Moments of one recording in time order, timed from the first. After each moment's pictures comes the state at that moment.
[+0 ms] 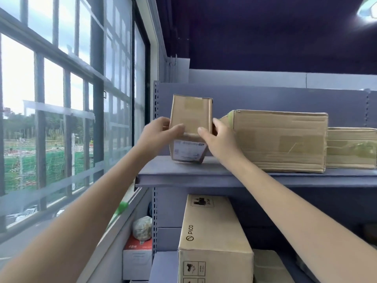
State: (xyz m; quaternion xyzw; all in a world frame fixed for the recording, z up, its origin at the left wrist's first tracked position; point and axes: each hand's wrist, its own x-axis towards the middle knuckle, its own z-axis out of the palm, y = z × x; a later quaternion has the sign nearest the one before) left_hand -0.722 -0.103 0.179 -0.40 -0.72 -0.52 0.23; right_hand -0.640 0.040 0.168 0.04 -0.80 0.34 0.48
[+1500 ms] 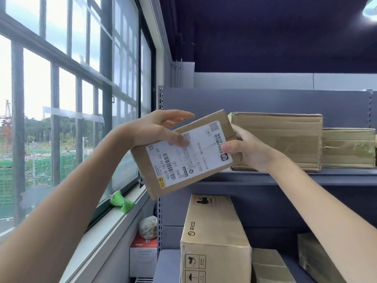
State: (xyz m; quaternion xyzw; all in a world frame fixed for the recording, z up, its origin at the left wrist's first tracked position) left_hand -0.659 -0.150 0.213 -0.52 -0.77 -0.36 0.06; right_hand -0.574 0.077 0.172 0.26 -0.79 0.53 0.17
